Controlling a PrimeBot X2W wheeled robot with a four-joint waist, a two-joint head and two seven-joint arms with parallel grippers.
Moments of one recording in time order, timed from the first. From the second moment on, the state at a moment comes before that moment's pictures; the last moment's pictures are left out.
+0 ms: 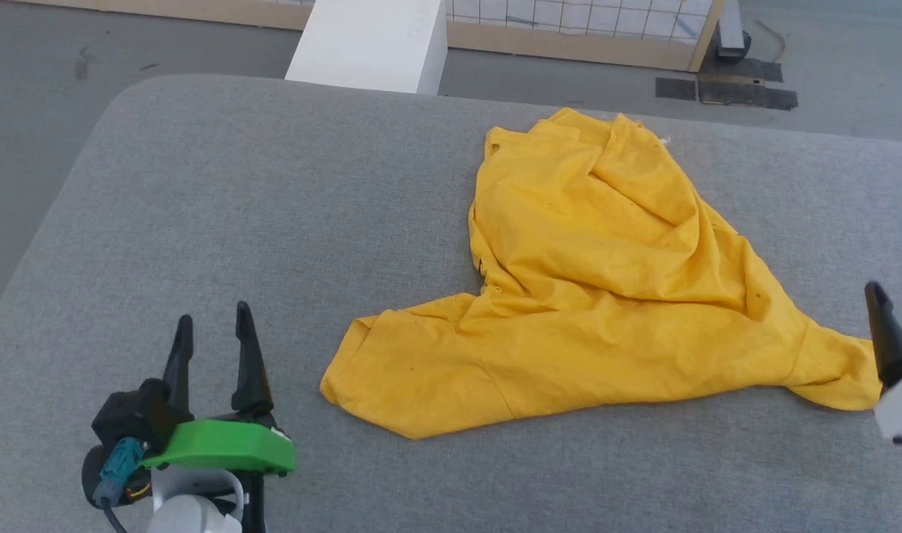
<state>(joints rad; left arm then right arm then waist) -0.06 0.05 0.02 0.08 -0.28 0.02 -0.26 -0.11 -0.07 -0.40 -0.19 0.28 0.13 0.54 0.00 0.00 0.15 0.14</state>
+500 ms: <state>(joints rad) -0.61 0.05 -0.29 0.41 -0.42 -0.02 0.34 -0.01 -0.05 -0.38 -0.21 0.35 0.13 0.45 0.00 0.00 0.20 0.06</state>
